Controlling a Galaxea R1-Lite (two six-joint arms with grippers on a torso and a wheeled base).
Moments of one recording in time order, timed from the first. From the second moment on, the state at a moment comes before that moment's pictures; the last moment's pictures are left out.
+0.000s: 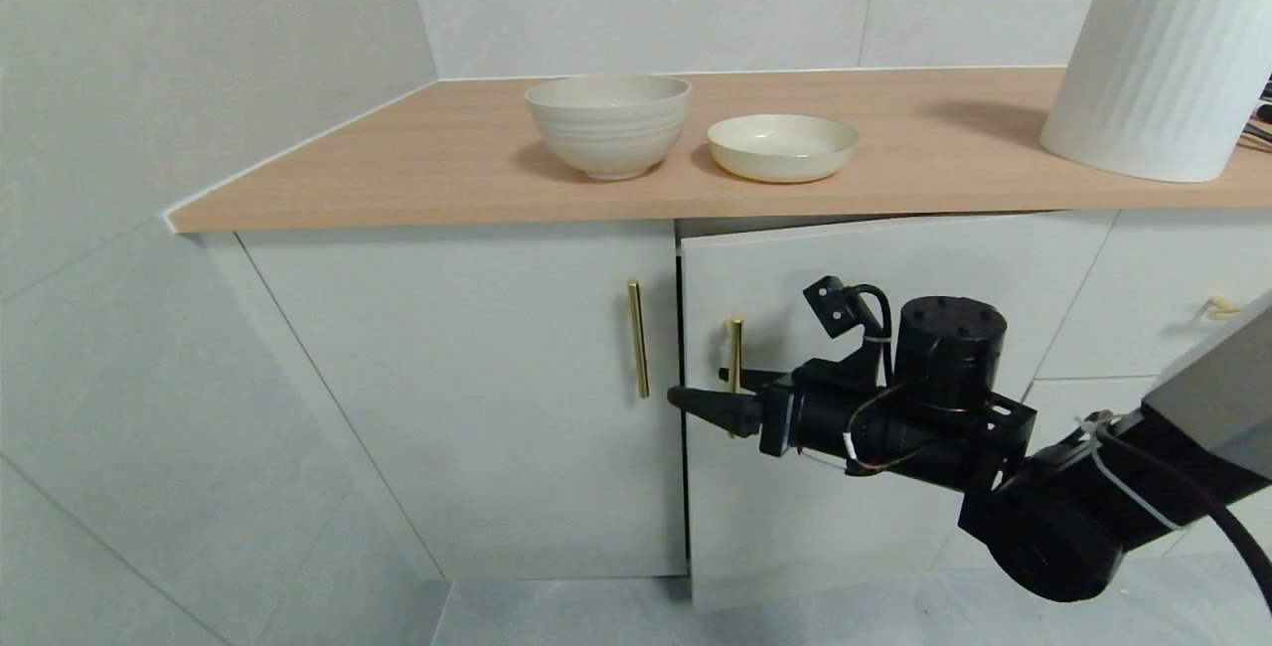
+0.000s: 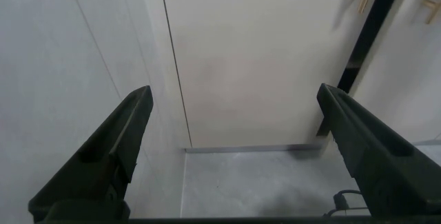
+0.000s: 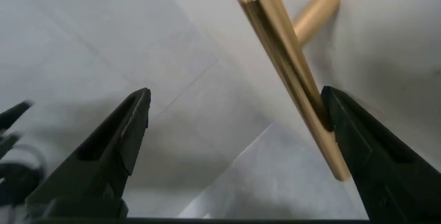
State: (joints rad) left arm 0.00 0.00 0.00 0.00 -0.02 0.00; right arm 0.64 2.02 -0.80 -1.17 0.46 0.42
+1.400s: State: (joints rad) left arm -0.01 0.05 -0.29 0.24 -0.21 -0.02; right arm 0.74 1.81 -0.52 -1.30 0.52 0.41
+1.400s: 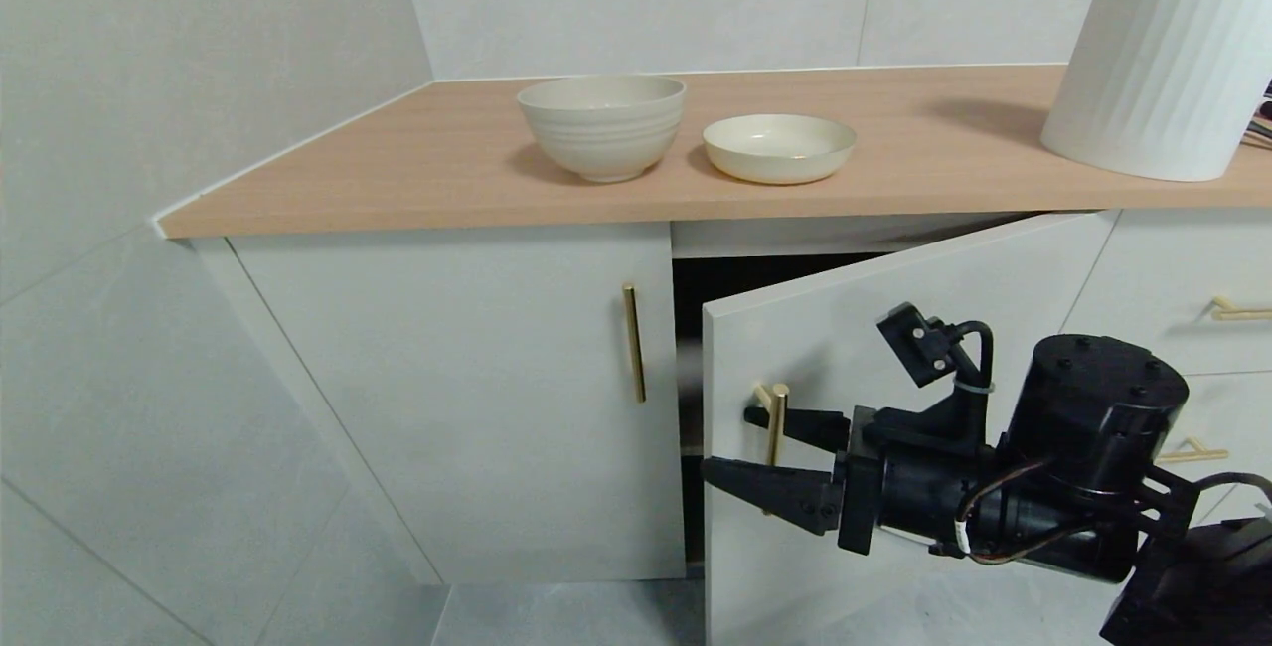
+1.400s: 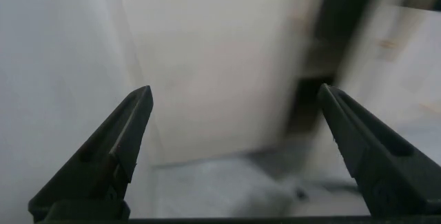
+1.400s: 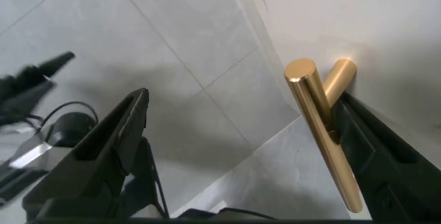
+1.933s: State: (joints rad) left arm -0.09 0.71 -0.65 0.26 -0.60 -0.01; right arm 0.74 1.80 -0.50 -1.30 0.54 0.41
